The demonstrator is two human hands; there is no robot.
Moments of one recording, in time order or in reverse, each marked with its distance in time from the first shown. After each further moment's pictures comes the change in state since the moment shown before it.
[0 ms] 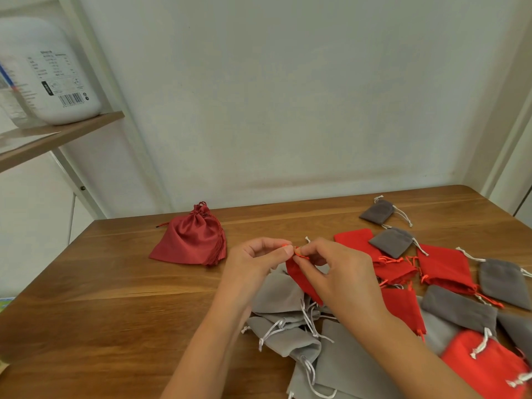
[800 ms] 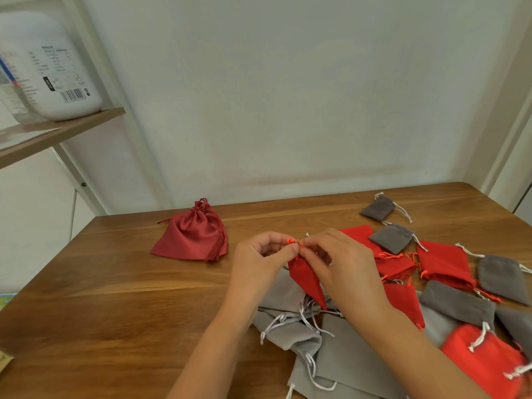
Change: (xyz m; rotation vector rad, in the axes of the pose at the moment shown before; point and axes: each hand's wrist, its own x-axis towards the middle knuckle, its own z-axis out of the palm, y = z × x) left_hand -0.002 -0.001 0.010 0.088 0.014 0.174; right_hand 0.004 0.002 -0.001 -0.060 -0.041 -0.004
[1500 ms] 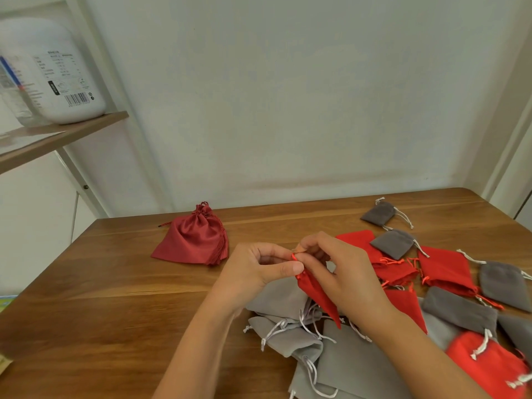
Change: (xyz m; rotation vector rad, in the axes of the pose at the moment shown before) left_hand 0.005 -0.001 -0.023 0.013 -0.239 -0.099; right_hand 0.002 0.003 -0.005 0.334 -0.139 -0.004
